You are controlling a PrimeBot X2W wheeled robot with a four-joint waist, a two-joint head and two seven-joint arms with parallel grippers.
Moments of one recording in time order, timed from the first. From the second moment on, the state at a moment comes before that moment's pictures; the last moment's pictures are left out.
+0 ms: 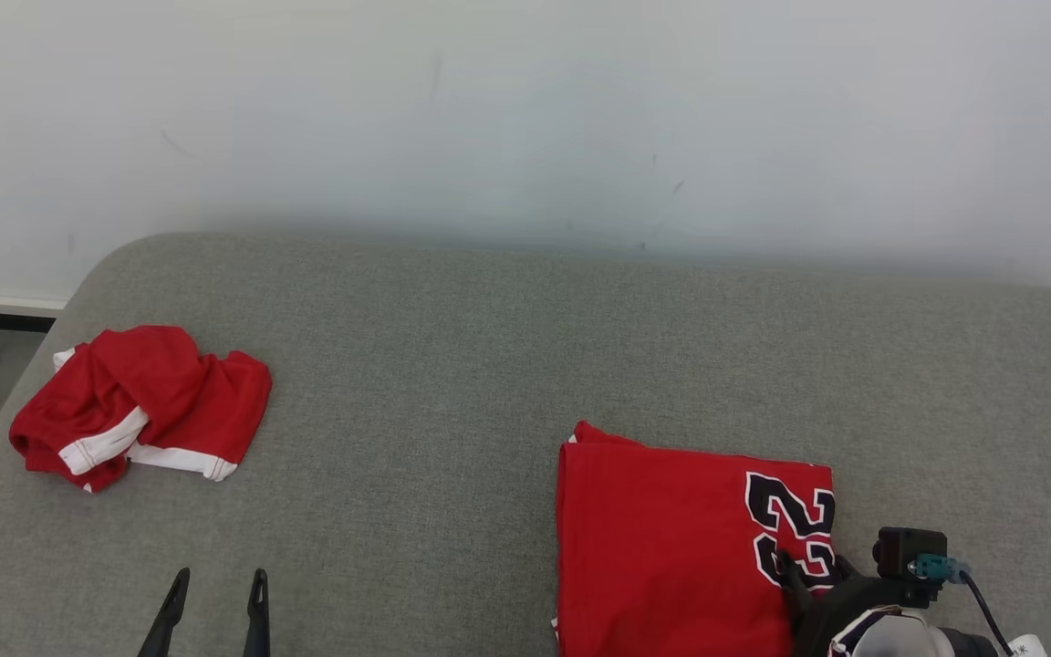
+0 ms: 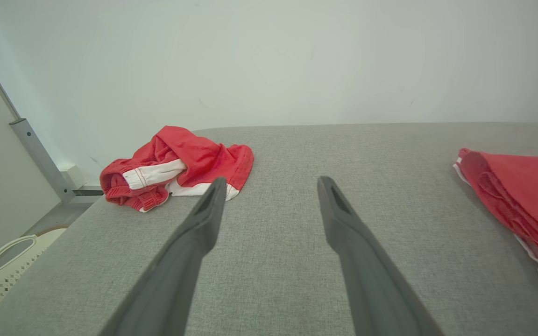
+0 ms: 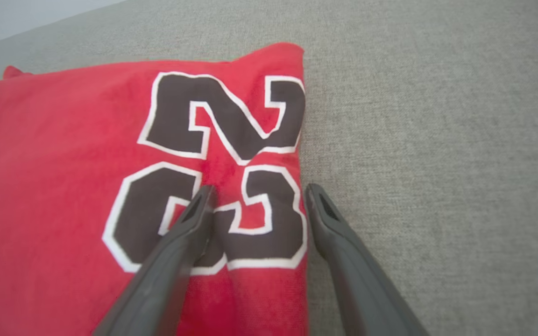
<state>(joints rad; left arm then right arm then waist) 0.08 0.12 0.02 0.18 -0.07 -0.10 -0.26 -0.44 -0.12 0.16 1.15 0.41 0.13 -0.17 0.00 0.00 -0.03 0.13</state>
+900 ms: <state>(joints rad) -0.09 0.14 0.03 0.12 -0.09 -0.11 -0.26 -0.88 -0.50 0.50 1.10 0.43 0.13 -0.21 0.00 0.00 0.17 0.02</state>
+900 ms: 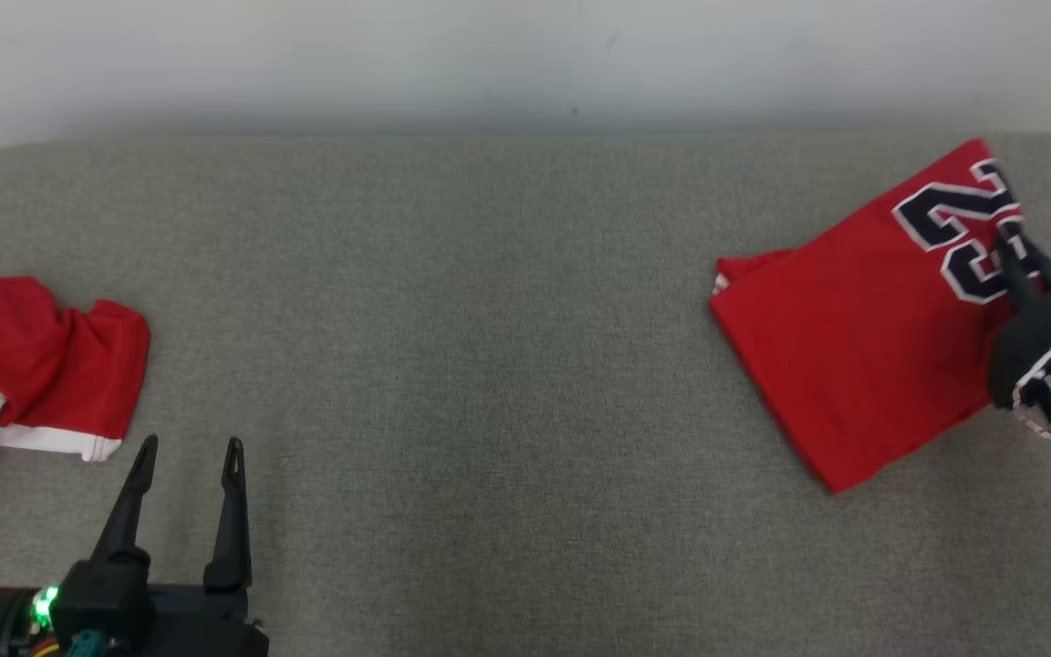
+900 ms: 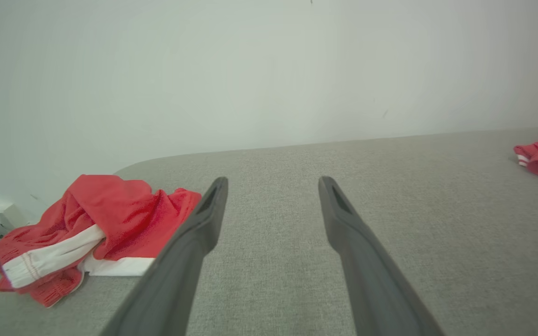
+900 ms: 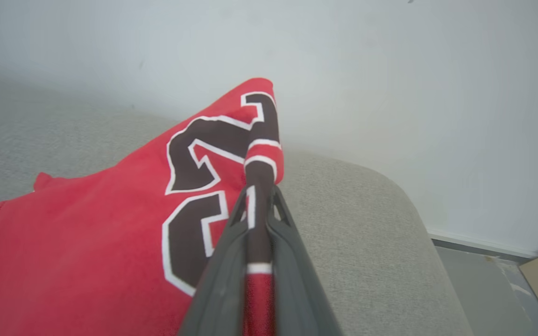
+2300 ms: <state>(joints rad) -0.16 0.25 0.07 -0.01 -0.09 -0.07 -0.25 -1.24 -0.73 0.57 1.28 0.42 0.13 -0.21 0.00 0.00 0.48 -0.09</state>
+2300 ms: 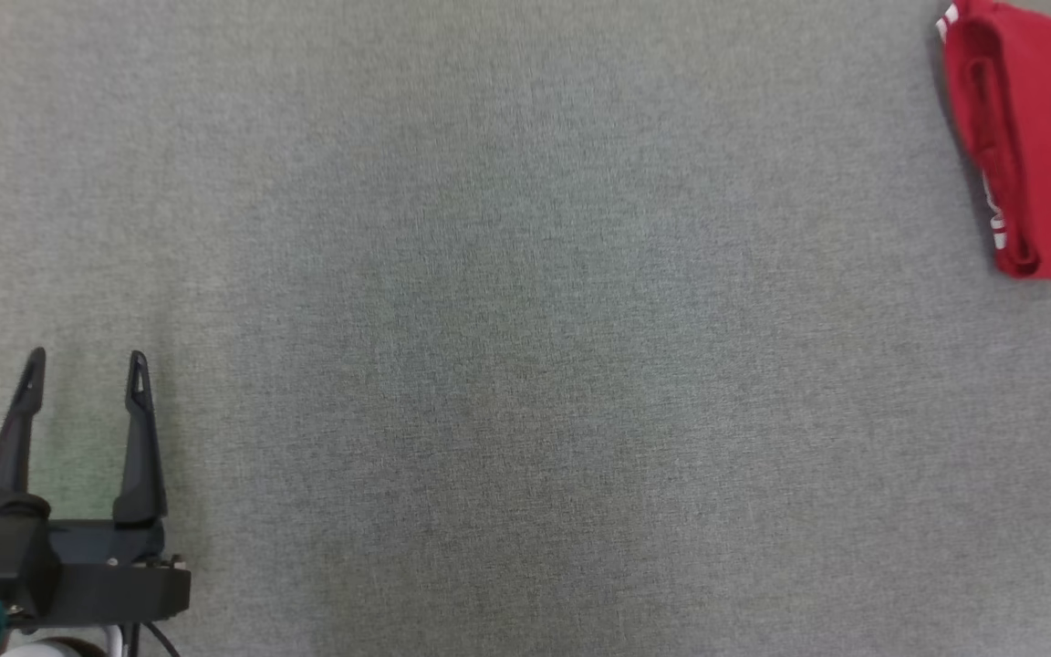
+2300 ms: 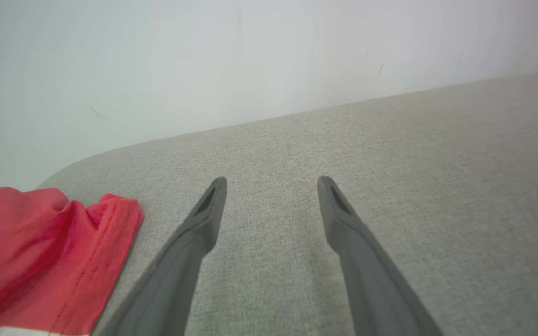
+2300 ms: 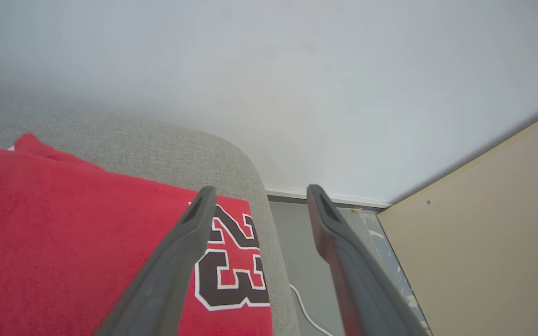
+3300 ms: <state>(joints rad) 0.02 0.15 0.06 0.10 -0.10 -0.06 -0.26 -0.53 -0.32 0.10 0.56 0.29 0.13 -0.26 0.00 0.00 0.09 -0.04</state>
